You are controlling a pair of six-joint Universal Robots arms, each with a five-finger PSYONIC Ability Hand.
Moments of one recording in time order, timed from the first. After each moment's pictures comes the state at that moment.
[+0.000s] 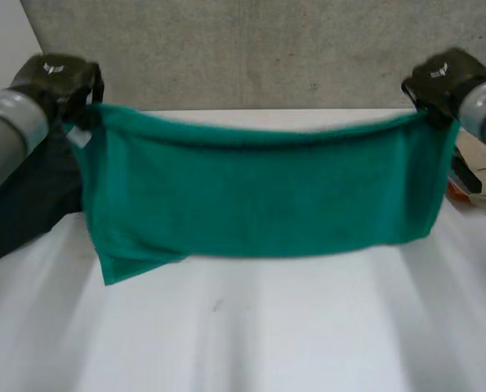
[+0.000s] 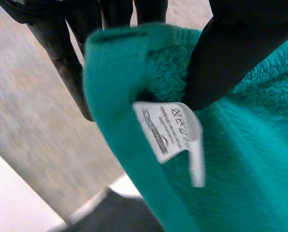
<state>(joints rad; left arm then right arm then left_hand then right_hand) 4.52 -1.95 -1.11 3.02 -1.40 3.45 1.72 -0.98 0.81 0.31 1.33 2.32 1.14 1.20 1.19 1.20 0.98 1.13 1.17 1.19 1.19 1.00</state>
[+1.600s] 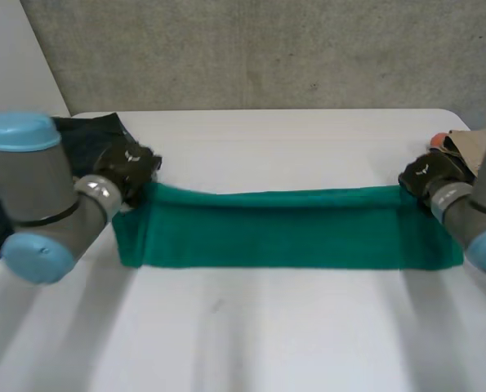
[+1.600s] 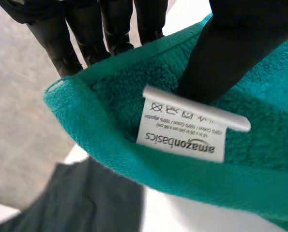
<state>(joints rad) 4.38 -2.15 -1.29 3.20 -1.47 3.80 1.72 -0.89 1.26 -0.04 1.50 2.19 1.14 1.20 1.19 1.20 0.99 1.13 1.17 1.19 1.19 1.00</state>
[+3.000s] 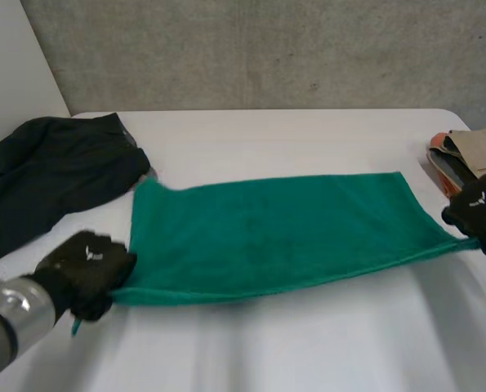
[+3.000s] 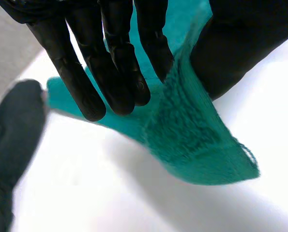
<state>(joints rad) 4.53 -1.52 -1.99 2.90 -1.29 3.87 1.54 -1.48 1.70 0.33 1.33 1.97 1.14 1.20 1.19 1.20 0.99 1.13 1.17 1.19 1.20 1.01</state>
